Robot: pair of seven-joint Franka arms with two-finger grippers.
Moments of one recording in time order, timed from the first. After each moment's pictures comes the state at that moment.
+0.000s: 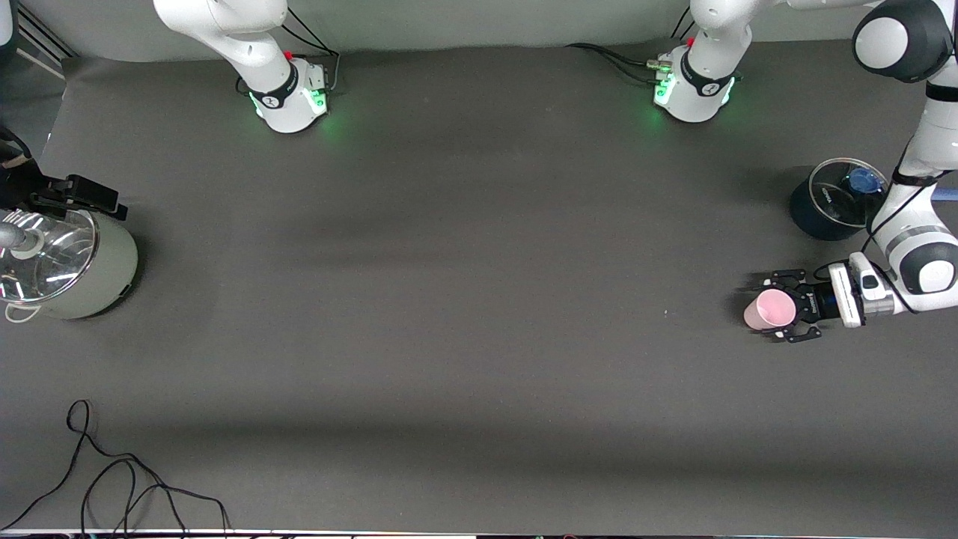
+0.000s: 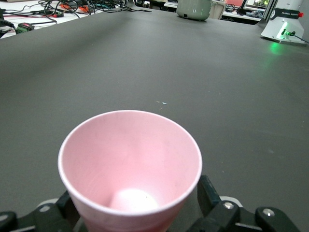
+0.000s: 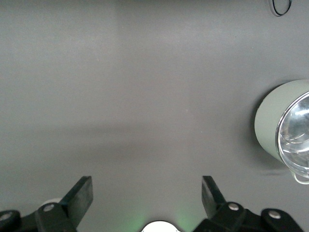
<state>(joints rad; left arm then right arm) 0.51 0.84 -0.05 -1.69 -0.95 1.75 2.44 0.01 0.02 -0.07 -1.56 0.01 1.47 0.00</state>
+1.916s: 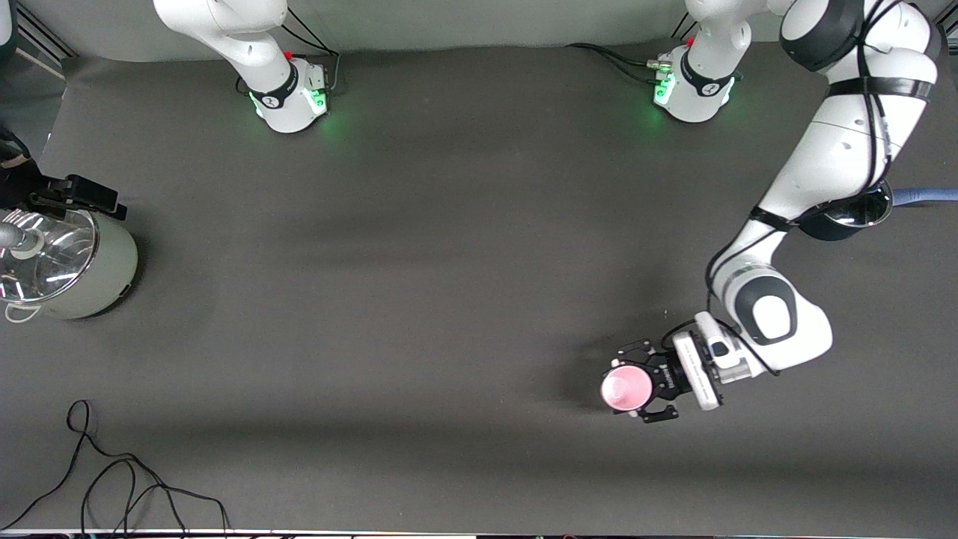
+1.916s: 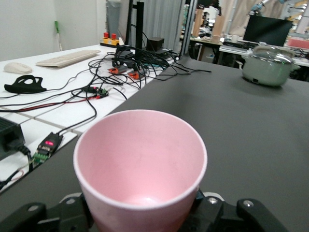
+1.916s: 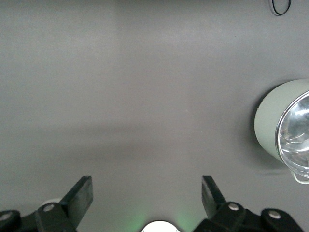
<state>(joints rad) 0.19 0.87 -0.54 -1.47 -1.25 2.43 1.99 0.01 0.02 -0.07 -1.56 0.01 1.47 0.00</state>
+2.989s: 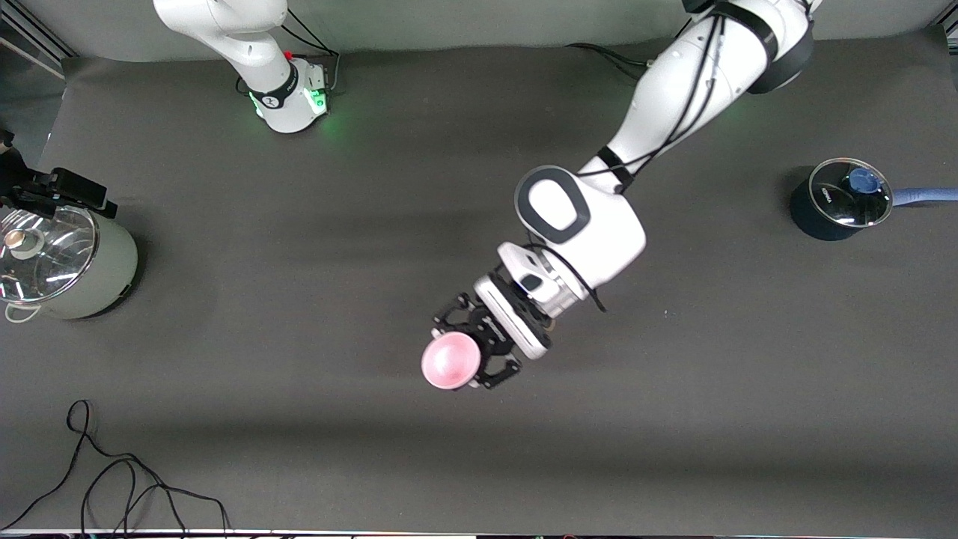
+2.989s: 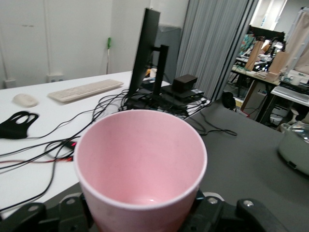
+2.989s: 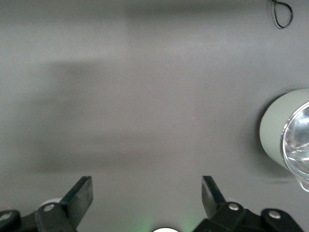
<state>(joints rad) -0.35 0.86 -0.65 -1.19 -1.12 3.13 1.42 0.01 0.01 -0.07 -1.52 0.05 1.47 0.00</state>
